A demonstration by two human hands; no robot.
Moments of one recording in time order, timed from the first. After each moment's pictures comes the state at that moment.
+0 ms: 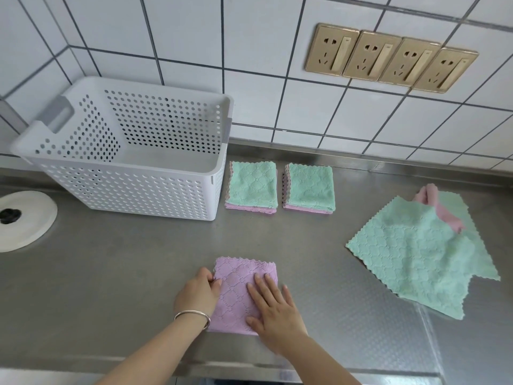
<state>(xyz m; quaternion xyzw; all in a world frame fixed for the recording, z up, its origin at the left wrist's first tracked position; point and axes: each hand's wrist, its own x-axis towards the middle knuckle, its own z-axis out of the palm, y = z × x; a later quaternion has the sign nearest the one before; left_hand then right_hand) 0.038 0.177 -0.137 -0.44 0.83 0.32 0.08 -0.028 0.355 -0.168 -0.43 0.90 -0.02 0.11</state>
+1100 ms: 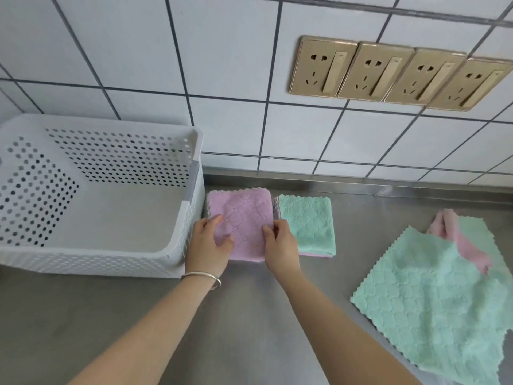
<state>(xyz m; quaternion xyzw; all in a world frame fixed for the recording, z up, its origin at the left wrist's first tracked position) -0.151 0.124 -0.071 -0.38 0.83 0.40 -0.08 -0.232 0.238 -0.075 -0.07 0.86 -0.46 0.20</state>
